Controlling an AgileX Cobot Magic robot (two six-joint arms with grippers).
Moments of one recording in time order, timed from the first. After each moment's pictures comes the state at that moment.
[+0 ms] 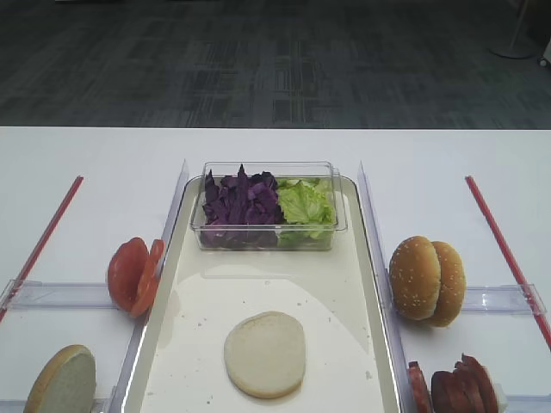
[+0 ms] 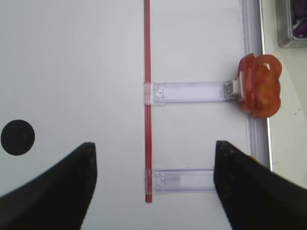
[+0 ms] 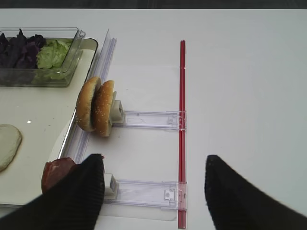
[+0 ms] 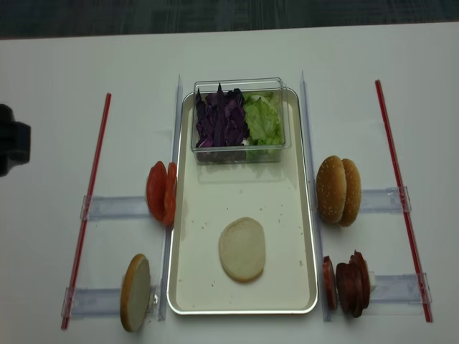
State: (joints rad) left arm 0.01 0.96 -1.10 0.05 1.25 -0.01; right arm -0.05 -0.02 -0.49 0.13 1.11 -0.07
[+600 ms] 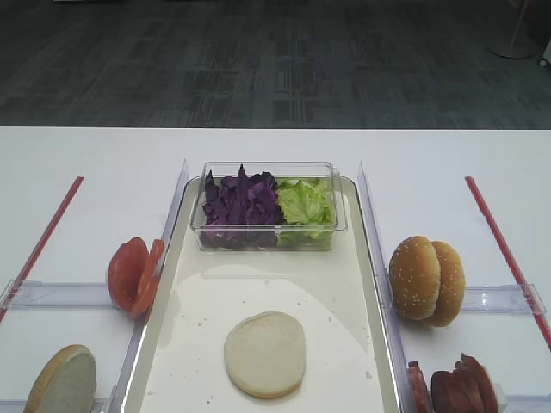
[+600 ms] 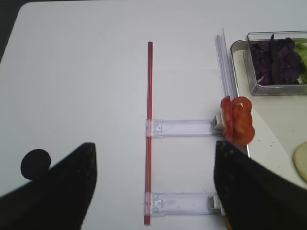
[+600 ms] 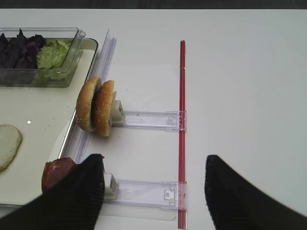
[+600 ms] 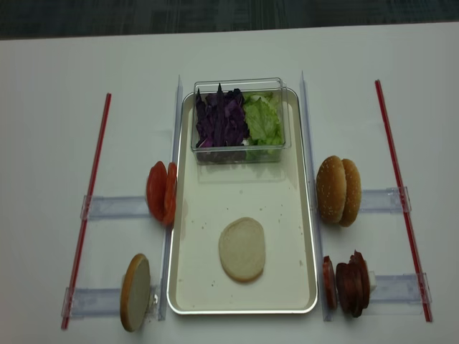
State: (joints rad) left arm 0.01 0.61 -1.07 0.05 1.26 -0.03; right arm -0.05 -0.02 -0.49 0.13 1.11 -0.07
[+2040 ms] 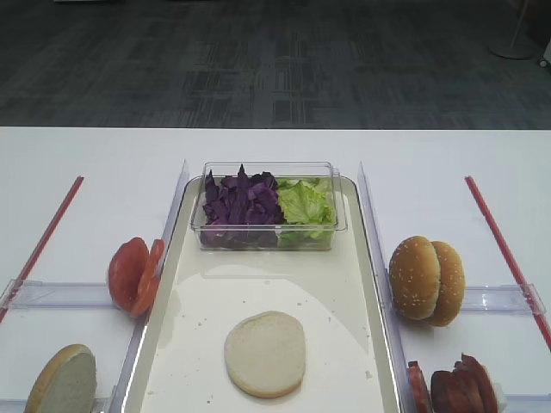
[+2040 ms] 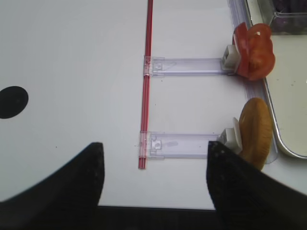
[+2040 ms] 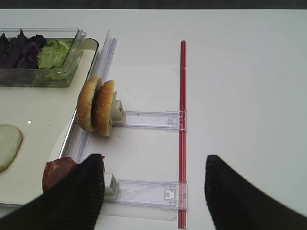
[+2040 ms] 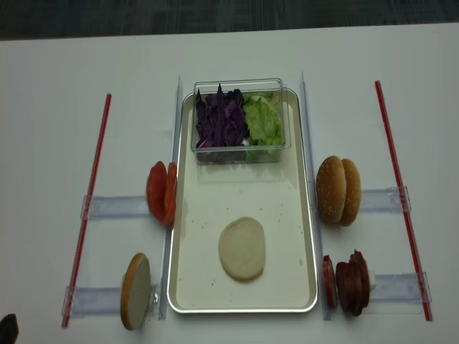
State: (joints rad) left arm 0.01 0.04 -0.55 0.05 1.28 -0.06; right arm -0.05 -0.02 -0.49 0.13 1.11 -0.07
